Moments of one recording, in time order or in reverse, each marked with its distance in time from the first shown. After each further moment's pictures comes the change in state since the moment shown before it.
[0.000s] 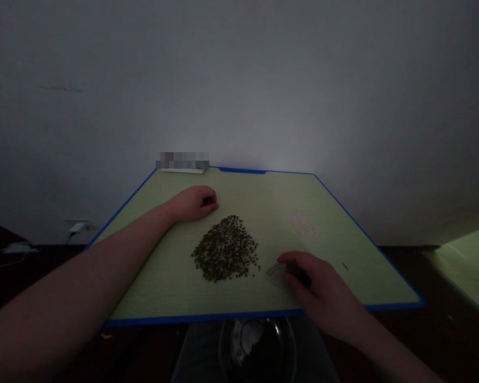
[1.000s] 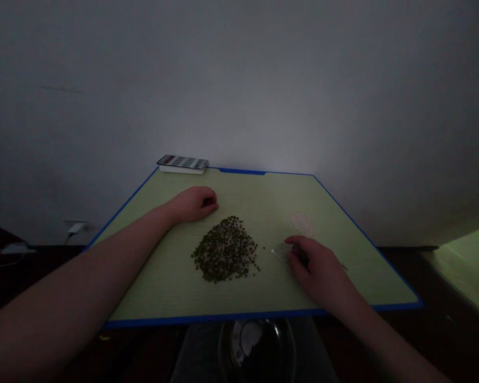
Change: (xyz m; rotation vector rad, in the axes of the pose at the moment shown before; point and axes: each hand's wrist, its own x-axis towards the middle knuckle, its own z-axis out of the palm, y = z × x) left_hand 0.000 -0.001 0.000 0.002 0.000 0.004; right_hand 0.023 0.013 -0.001 -0.247 0.196 0.039
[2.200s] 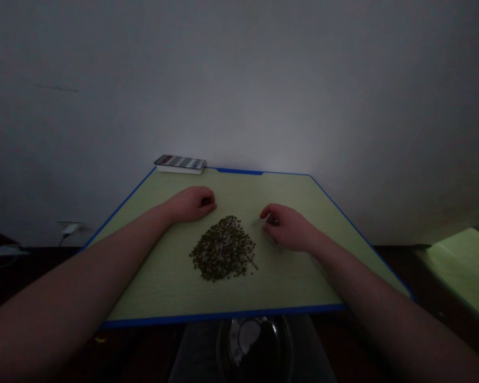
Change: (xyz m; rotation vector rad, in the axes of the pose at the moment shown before) left_hand 0.000 0.002 -0.001 0.019 -0.011 -0.011; right_hand 0.083 -0.017 0.000 0.036 -0.251 -0.088
